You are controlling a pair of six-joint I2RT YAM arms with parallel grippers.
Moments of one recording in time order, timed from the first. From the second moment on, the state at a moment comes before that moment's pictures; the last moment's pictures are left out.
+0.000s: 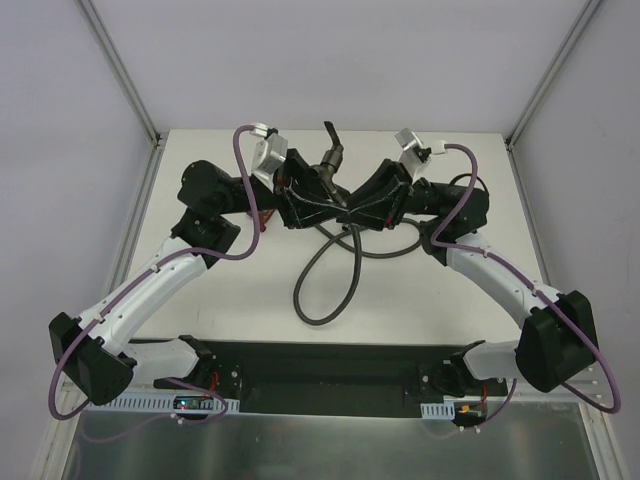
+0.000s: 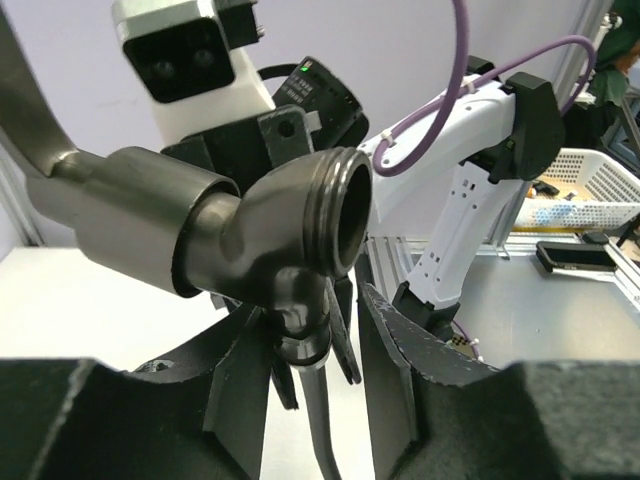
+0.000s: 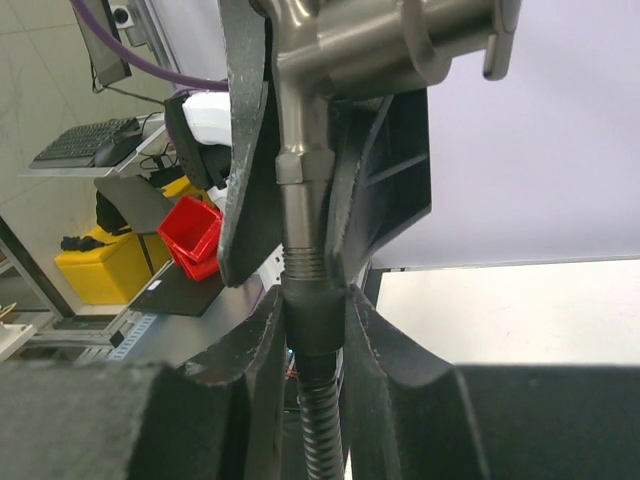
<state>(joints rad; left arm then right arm) -0.64 1.19 1.16 0.48 0.99 -0.45 0.52 1.34 0.98 1.19 -1.11 1.01</state>
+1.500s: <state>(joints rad) -0.66 1.02 1.08 0.26 0.34 -0.52 0.64 1.25 0.99 0.74 -0.76 0.42</state>
